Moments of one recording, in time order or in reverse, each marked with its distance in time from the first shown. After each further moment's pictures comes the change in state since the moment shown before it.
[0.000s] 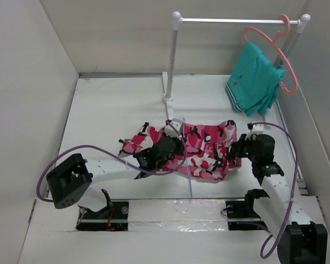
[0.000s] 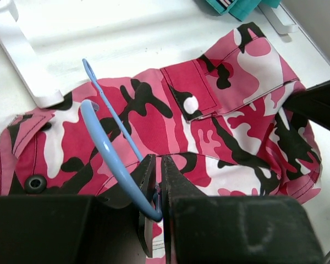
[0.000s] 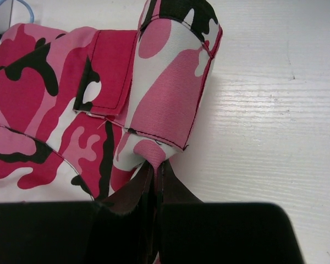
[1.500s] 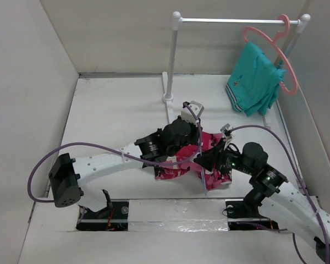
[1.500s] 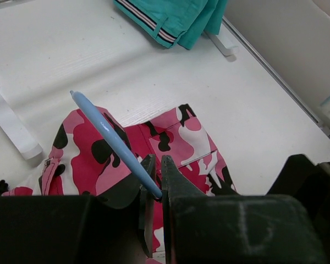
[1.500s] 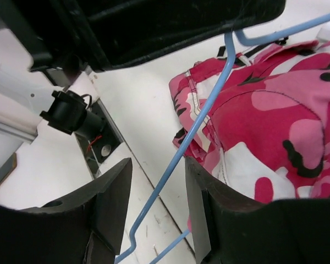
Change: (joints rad) left arm -0.072 0.026 0.494 -0.467 0.038 0.075; right arm 0.673 -0.204 0.161 -0.023 -0.160 0.373
